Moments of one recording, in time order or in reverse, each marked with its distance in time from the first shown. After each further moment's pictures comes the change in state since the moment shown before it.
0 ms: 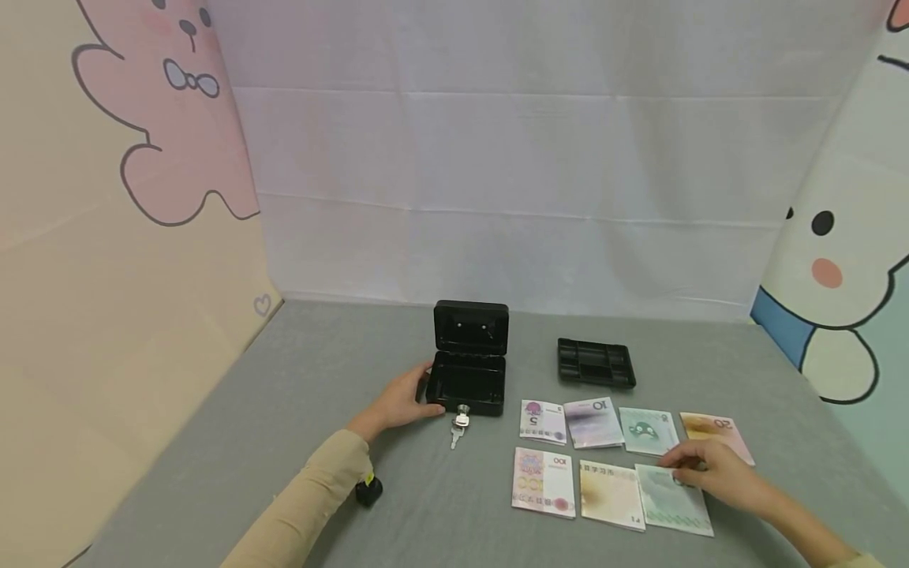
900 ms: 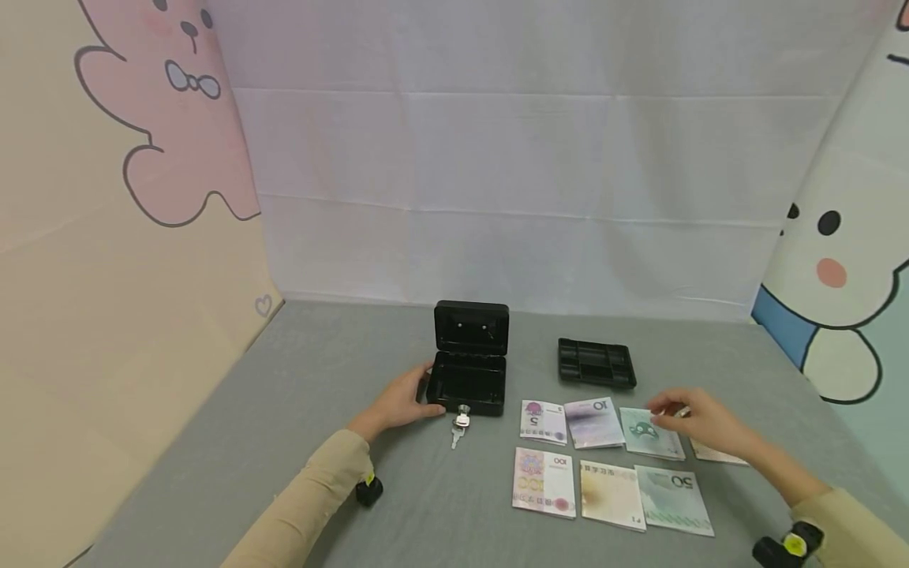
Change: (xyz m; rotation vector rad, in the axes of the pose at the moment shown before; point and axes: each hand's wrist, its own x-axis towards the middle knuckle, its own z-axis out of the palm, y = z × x) left_hand -0.001 0.002 -0.001 -0.001 0.001 -0.005; right_hand 0.044 -0.025 -0.032 -0.101 0.060 0.038
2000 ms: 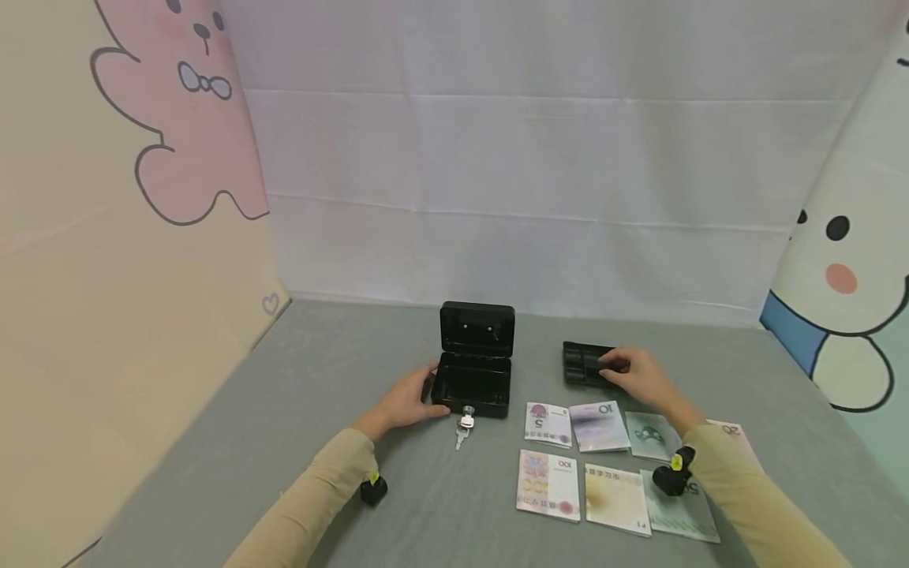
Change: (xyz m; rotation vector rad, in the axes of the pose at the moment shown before) left_hand 0.002 -0.002 0.002 0.010 0.000 0.005; right_hand 0.099 0.034 0.041 0.010 0.285 -0.086
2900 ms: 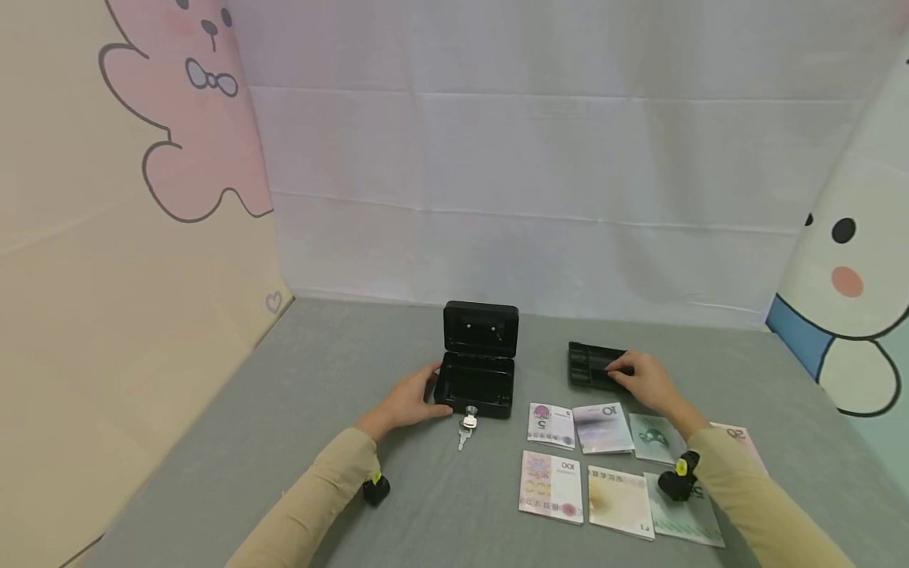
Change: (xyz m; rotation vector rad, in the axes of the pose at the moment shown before) left_hand -0.001 -0.002 0.002 -0.018 0.012 -0.002; right_hand -0.003 0.001 0.000 -0.101 0.019 -0.062
